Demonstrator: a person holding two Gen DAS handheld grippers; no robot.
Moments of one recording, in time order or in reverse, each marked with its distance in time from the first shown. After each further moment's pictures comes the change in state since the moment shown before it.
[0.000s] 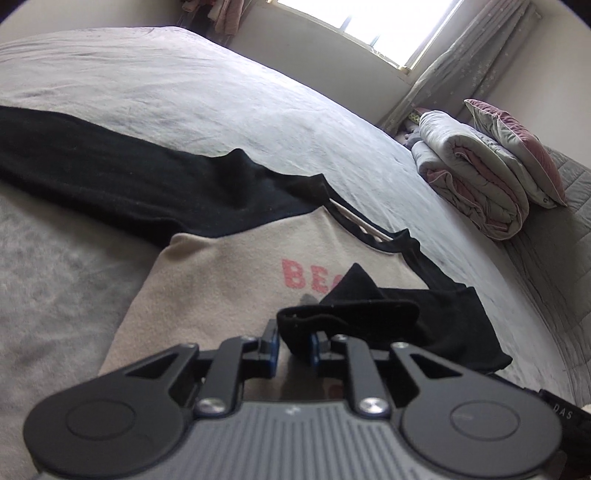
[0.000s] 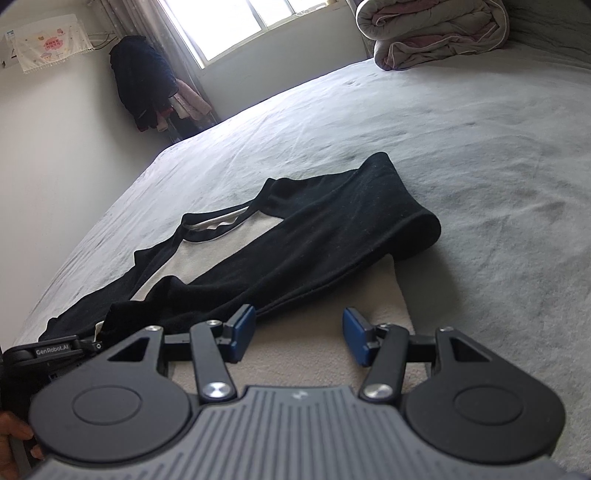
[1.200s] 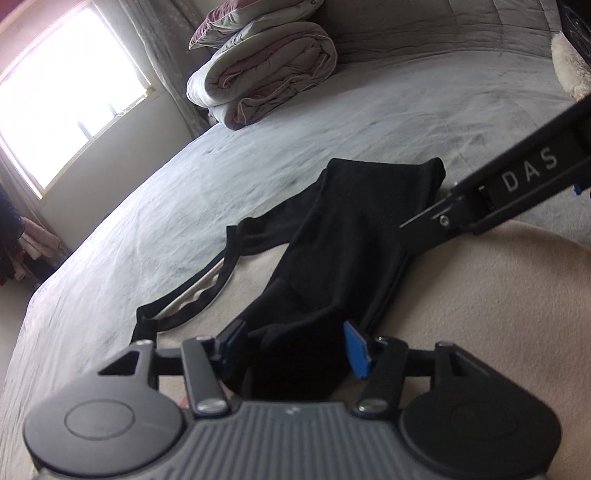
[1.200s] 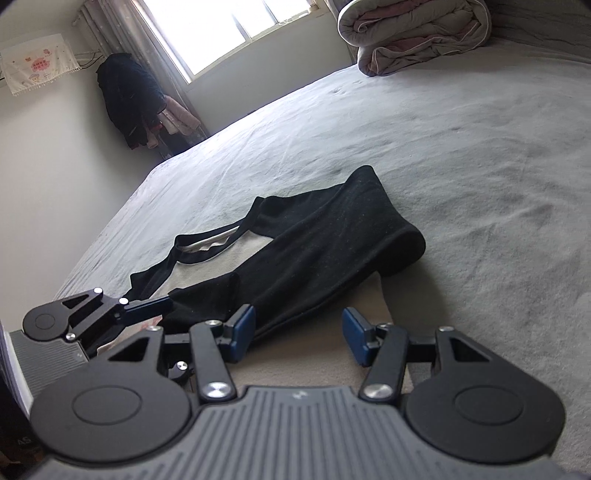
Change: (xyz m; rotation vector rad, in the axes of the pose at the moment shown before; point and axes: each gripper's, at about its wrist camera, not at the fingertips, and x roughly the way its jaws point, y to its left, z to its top) left arm 0.035 -0.165 -0.041 1.139 0.007 0.034; right arm -0.006 -0.005 0.010 0.062 -0.034 -0.015
